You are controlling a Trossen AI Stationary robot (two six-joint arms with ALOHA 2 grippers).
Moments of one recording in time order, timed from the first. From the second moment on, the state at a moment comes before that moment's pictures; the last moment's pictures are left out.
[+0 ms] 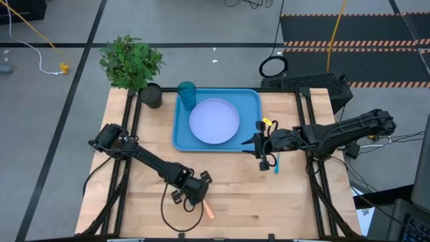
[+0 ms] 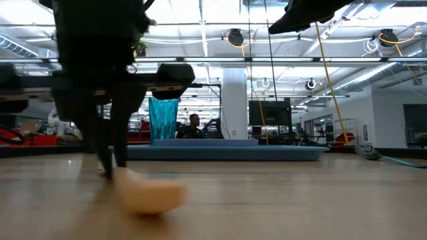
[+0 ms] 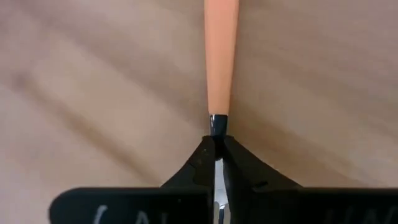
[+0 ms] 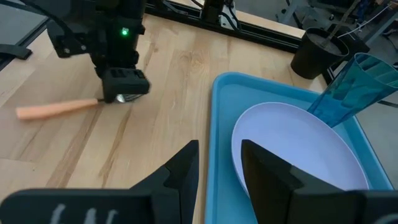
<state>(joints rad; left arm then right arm) -0.42 1.90 1.14 -0.45 0.01 0.61 0.19 1.10 0.82 -0.24 0.21 -0.12</state>
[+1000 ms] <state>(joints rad) -0.29 1.87 1.14 -0.40 -0.19 0.14 0.18 1.44 0.82 -0.10 0.23 0.17</state>
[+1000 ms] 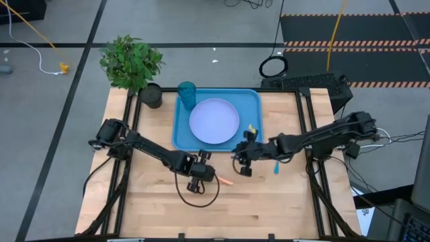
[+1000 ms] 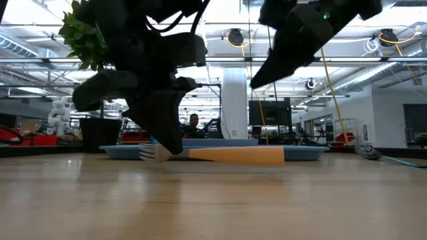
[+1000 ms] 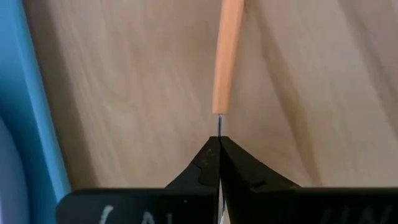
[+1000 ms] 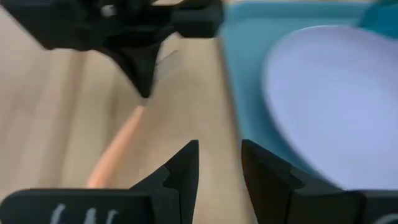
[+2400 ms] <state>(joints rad) -0.29 1.87 1.14 -0.29 -0.24 0.11 0.29 1.75 0.82 0.11 0.16 0.25</state>
